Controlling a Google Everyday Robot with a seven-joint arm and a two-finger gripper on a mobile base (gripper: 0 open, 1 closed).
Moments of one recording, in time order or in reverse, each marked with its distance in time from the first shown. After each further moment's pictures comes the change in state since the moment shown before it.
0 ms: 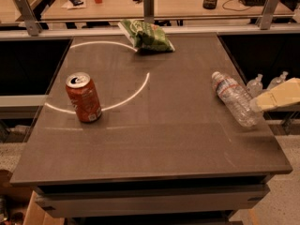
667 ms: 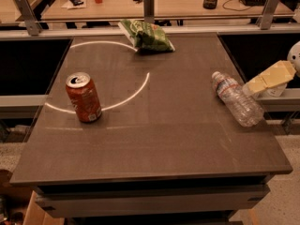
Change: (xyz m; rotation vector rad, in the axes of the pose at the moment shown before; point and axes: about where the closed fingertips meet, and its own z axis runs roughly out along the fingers) arm -0.042 -0.015 0.026 -0.051 0.052 -0.051
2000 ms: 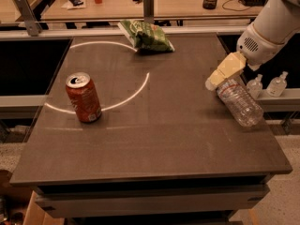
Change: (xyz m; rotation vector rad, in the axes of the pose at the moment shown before) arm -0.059 0.063 0.051 -0.138 0.186 -0.133
